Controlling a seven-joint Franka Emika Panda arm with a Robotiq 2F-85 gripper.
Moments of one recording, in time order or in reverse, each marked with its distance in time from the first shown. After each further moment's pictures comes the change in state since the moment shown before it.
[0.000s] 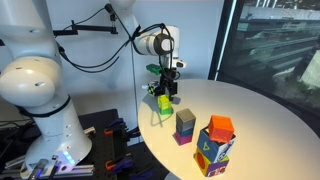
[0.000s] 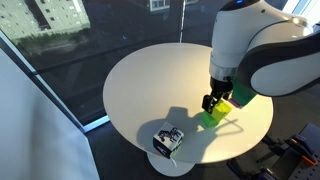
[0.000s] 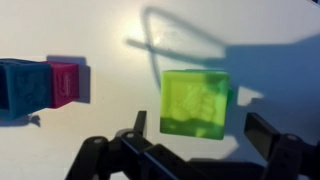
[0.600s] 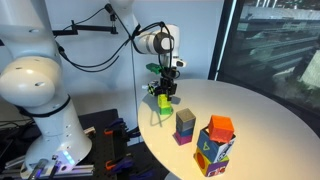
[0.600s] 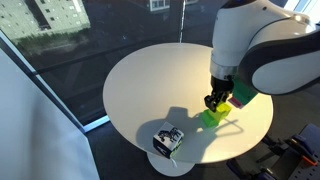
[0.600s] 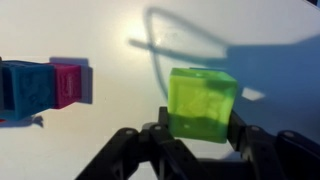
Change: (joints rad) arm 0.000 -0.010 0.000 0.000 0.003 -0.014 0.001
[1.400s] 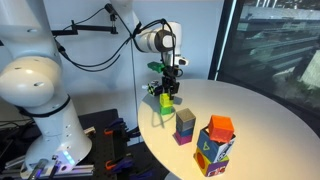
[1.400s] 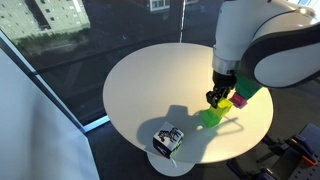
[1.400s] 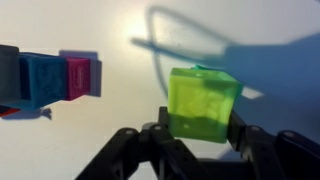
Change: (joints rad) arm -0.012 -0.019 -0.010 0.005 0.000 -0.008 -0.038
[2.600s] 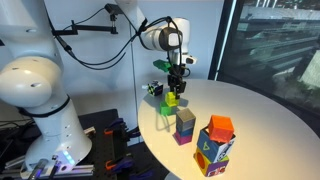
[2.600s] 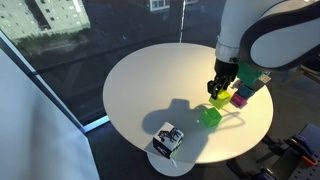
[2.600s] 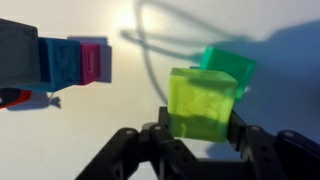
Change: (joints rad) arm -0.041 0.000 -0.025 0.038 0.058 0.004 -0.089
